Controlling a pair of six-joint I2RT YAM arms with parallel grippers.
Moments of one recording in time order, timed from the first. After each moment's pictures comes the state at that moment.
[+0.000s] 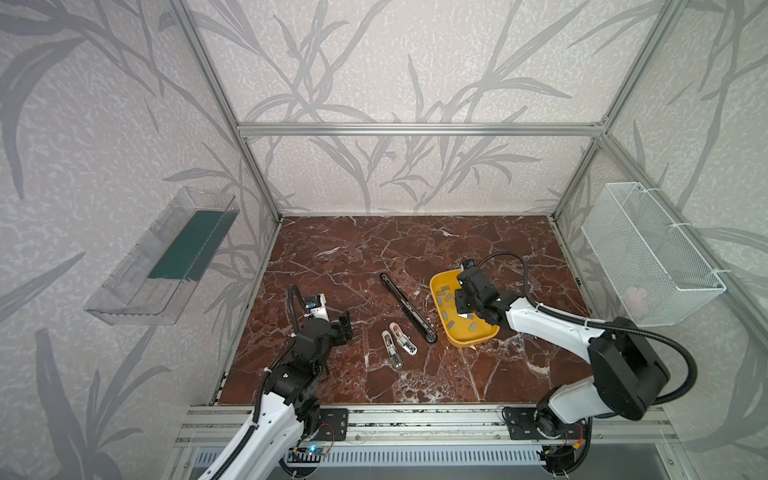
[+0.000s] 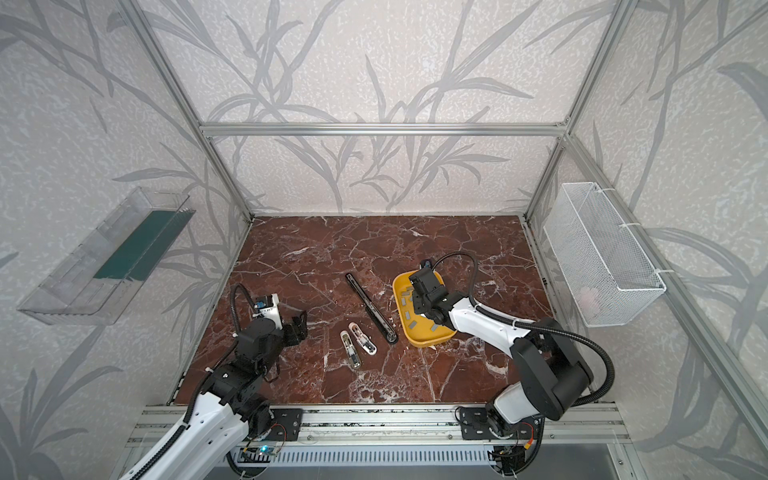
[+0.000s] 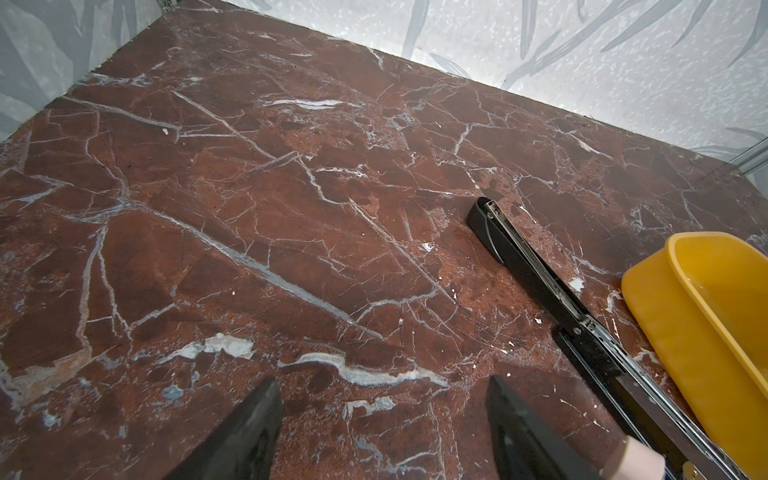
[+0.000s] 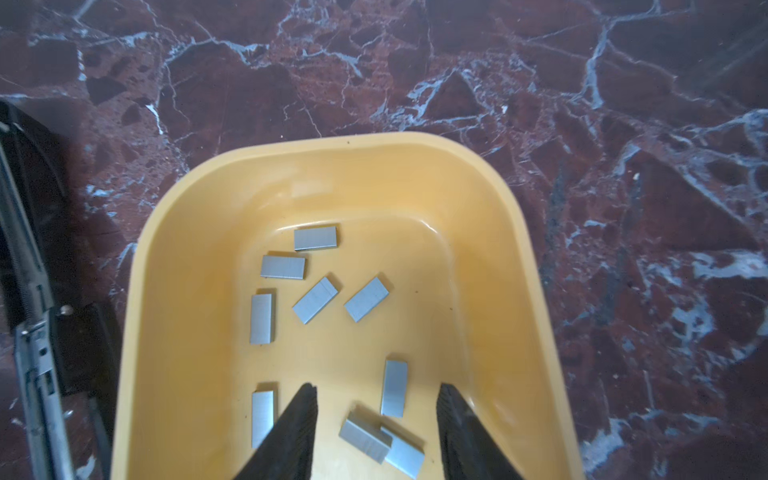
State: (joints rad) left arm -0.37 0.51 0.24 -0.25 -0.27 -0.45; right arm 0.63 1.54 0.86 -0.26 0.31 0.40
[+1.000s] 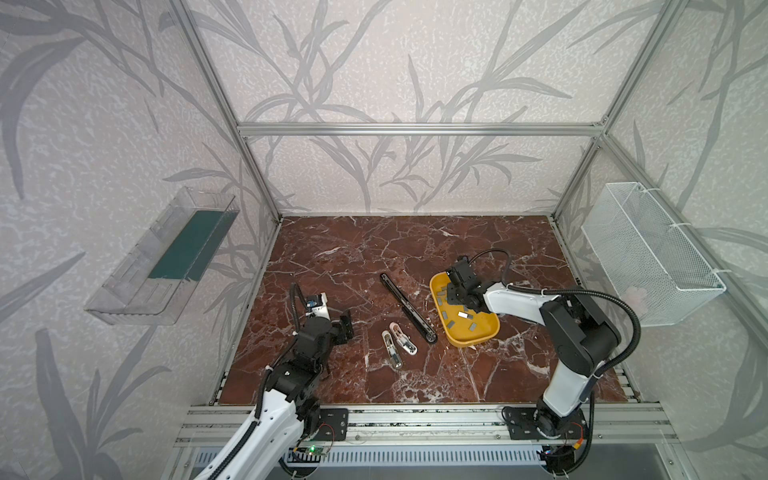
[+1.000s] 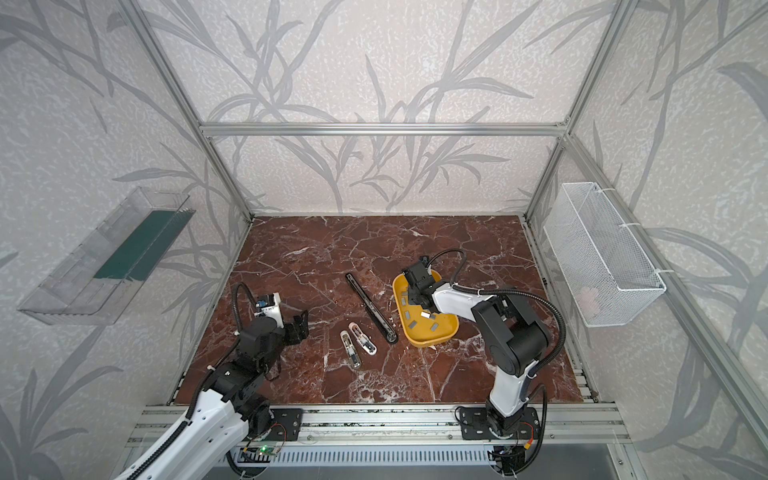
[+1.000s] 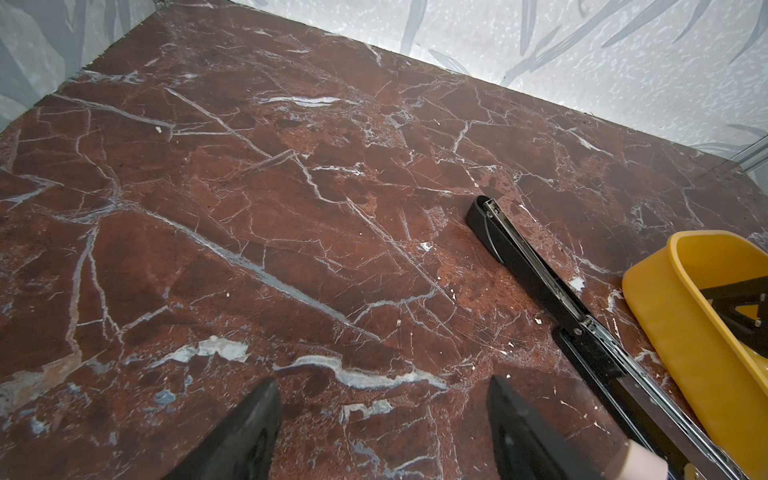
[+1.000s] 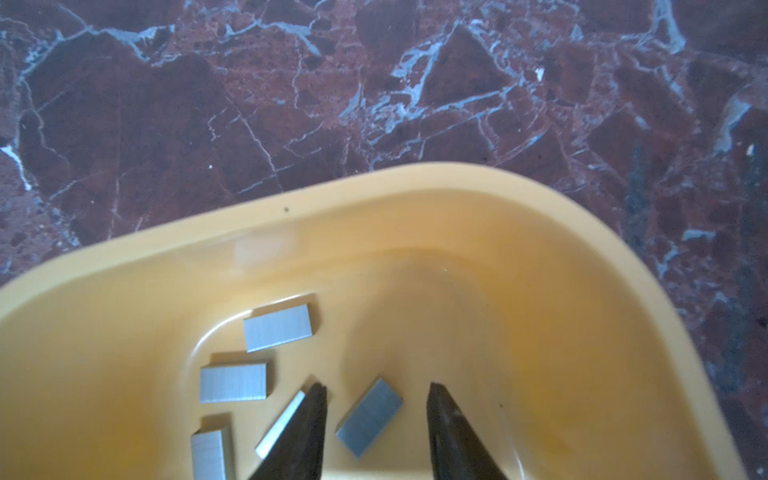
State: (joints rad) left arm -0.37 0.54 0.24 -0.22 -0.26 -0.44; right arm 0.57 1.80 0.99 -0.20 0.32 0.52
